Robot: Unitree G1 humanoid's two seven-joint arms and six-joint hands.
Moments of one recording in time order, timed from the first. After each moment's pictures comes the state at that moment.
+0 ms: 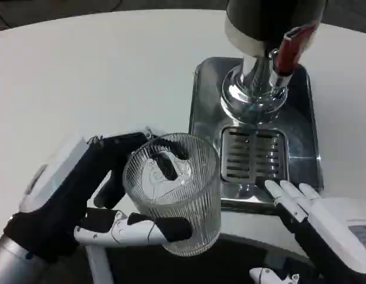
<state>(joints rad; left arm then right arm) 0.00 0.45 0.12 -0.34 0.13 -0.47 -0.27 0.32 -0.19 0.06 -1.03 -1.09 0.11 0.70</state>
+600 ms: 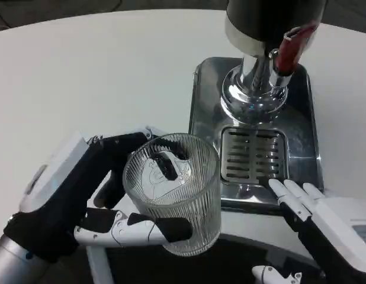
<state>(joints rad) 0.00 0.45 0.12 -0.34 0.13 -0.47 -0.27 0.32 -0.17 0.05 -1.03 -1.09 0.11 0.70</state>
